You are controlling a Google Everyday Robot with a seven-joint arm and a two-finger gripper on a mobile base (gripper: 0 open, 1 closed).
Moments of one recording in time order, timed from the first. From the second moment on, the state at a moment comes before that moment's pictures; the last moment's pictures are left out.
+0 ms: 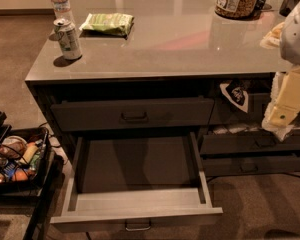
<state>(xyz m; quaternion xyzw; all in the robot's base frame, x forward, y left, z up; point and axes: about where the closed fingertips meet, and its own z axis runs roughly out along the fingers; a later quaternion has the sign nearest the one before) 0.438 -0.217 0.976 -0.60 0.78 -0.03 0.16</state>
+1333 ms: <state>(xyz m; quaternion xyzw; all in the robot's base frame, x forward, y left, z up) 0.411 -0.214 0.931 -0.58 0.76 -0.01 0.29</state>
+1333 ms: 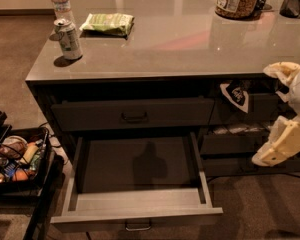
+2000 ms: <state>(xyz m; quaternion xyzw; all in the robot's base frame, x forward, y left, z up) 0.412 -0.197 0.941 -0.57 0.75 0.02 0.32</state>
